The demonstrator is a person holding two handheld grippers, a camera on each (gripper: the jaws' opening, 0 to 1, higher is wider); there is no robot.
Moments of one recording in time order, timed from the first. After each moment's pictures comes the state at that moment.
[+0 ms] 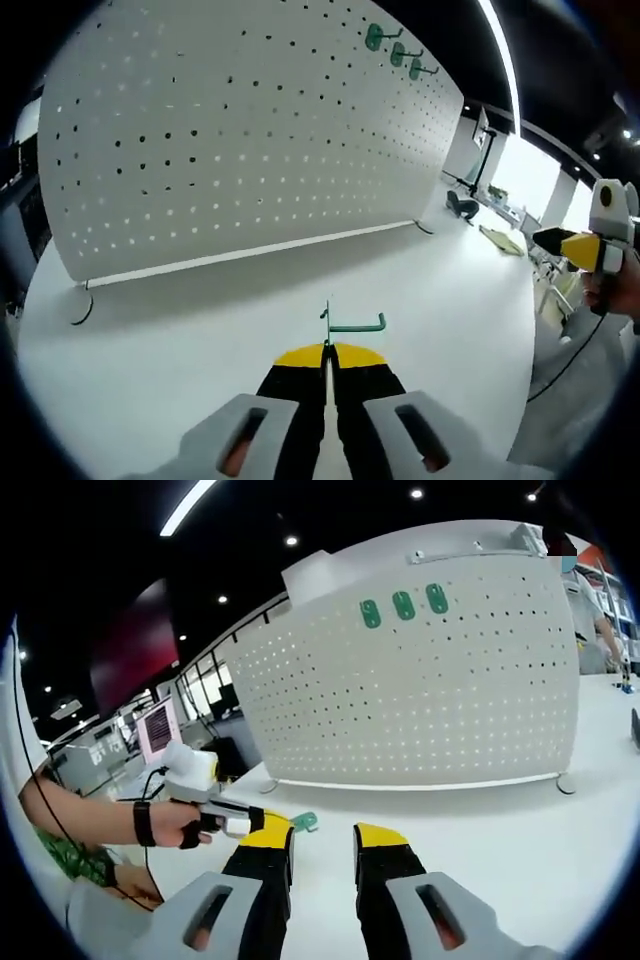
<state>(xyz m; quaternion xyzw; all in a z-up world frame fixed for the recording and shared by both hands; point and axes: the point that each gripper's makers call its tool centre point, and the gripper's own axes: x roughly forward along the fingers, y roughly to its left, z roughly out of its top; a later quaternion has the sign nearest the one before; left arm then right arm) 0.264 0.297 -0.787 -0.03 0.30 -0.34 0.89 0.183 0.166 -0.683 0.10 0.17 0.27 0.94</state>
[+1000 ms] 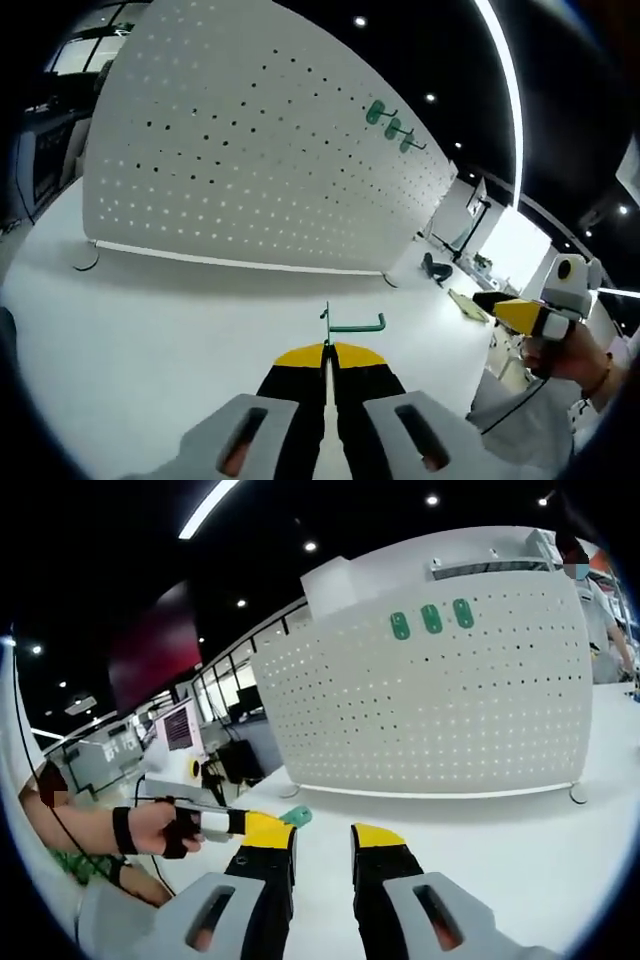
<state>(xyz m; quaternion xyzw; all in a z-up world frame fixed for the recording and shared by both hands) 0.211 0.300 -0.734 -0.17 0.26 -0.33 0.89 0.165 0.186 -0.667 0.09 0.15 0.31 0.93</state>
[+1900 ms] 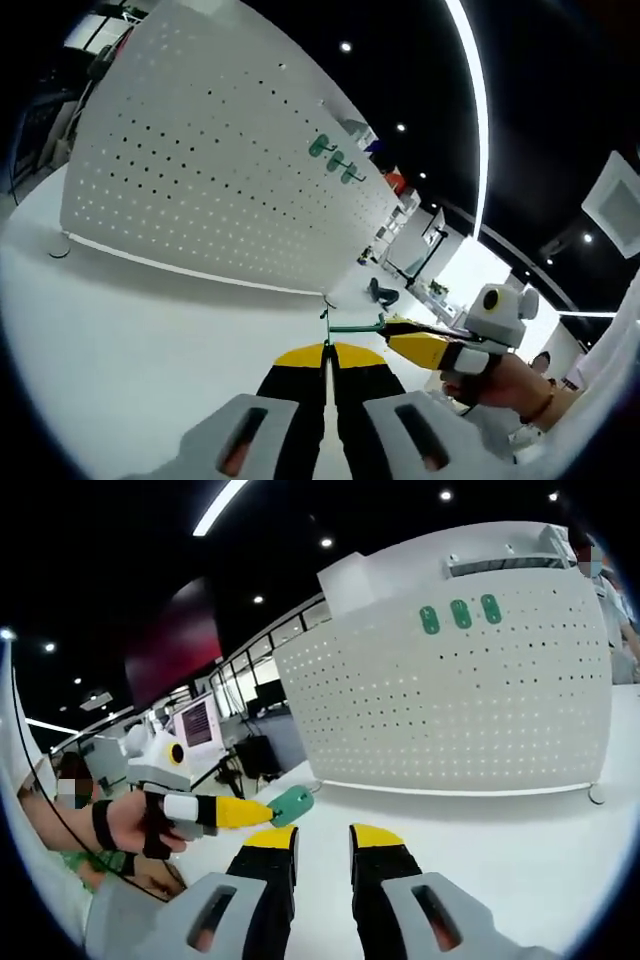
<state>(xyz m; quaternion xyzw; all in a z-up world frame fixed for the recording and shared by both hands) 0.161 0.277 -0.677 -0.25 0.22 -0.40 0.85 0.152 0.216 -0.668 0.09 0.15 0.35 0.92</state>
